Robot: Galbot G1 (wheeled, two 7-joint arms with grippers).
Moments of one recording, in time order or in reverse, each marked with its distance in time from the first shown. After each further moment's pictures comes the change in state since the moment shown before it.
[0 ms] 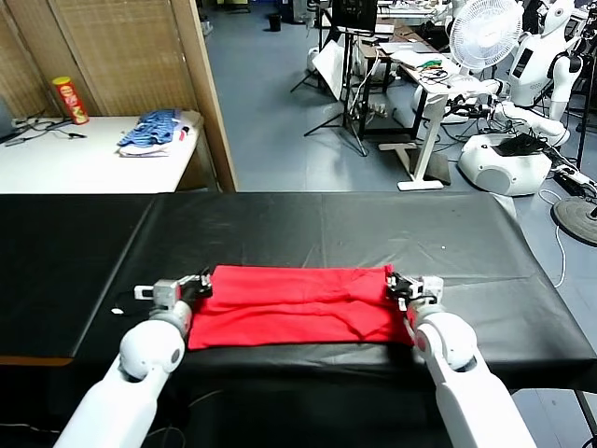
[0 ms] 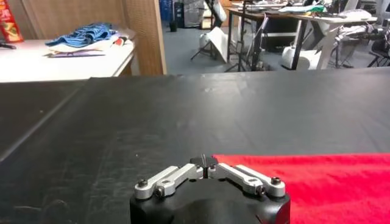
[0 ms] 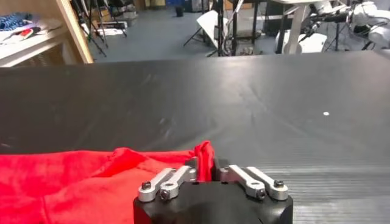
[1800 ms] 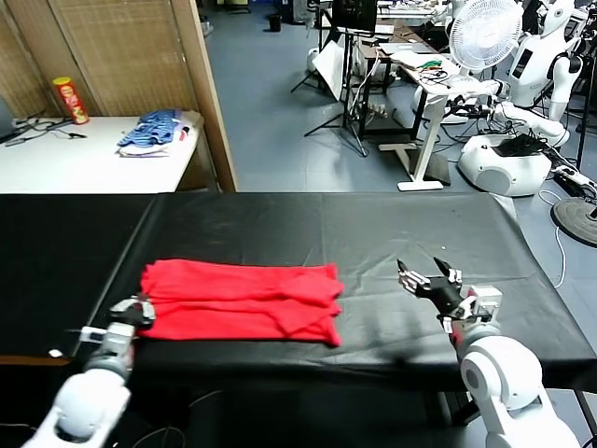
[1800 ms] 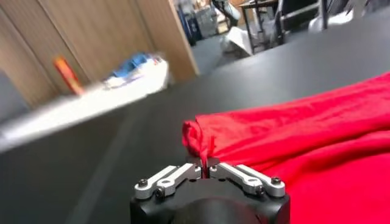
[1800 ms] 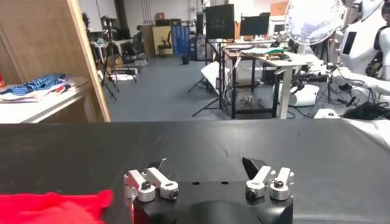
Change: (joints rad) left arm 0.322 0.158 -0.218 -0.118 0.385 -0.099 0.062; right arm -0.195 -0.017 0.145 0.319 0.007 -0.005 -0.023
